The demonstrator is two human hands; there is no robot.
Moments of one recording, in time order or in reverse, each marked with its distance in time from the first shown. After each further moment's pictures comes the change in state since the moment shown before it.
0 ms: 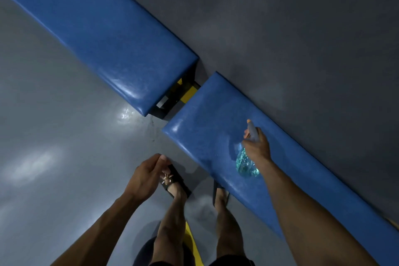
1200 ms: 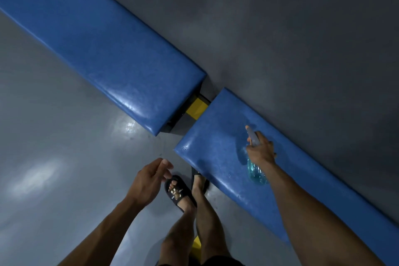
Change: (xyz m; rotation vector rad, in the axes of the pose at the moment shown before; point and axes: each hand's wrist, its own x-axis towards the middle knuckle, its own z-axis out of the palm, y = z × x) left_hand 0.048 0.016 -0.069 0.031 -0.034 0.027; right_hand 0.017 -0.071 0.035 -0.438 0.001 0.048
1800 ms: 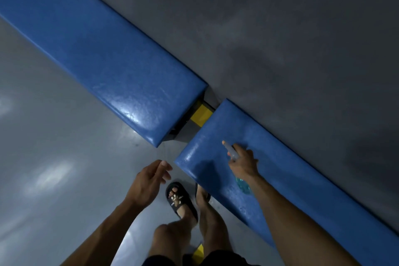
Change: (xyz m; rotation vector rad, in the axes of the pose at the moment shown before) left_hand 0.029 0.038 -0.007 0.027 0.040 -0.058; right_hand 0.010 -0.026 0.025 -0.072 -0.260 -0.149
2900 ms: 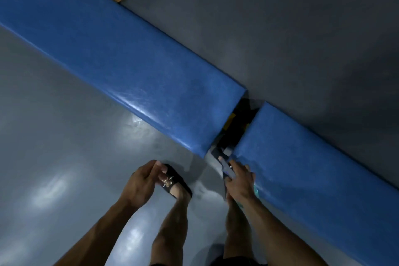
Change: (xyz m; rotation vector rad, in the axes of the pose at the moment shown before) left_hand 0.066 -0.088 -0.215 0.043 -0.104 0.012; right_hand -0.034 -0.158 0.163 -0.101 0.138 0.055
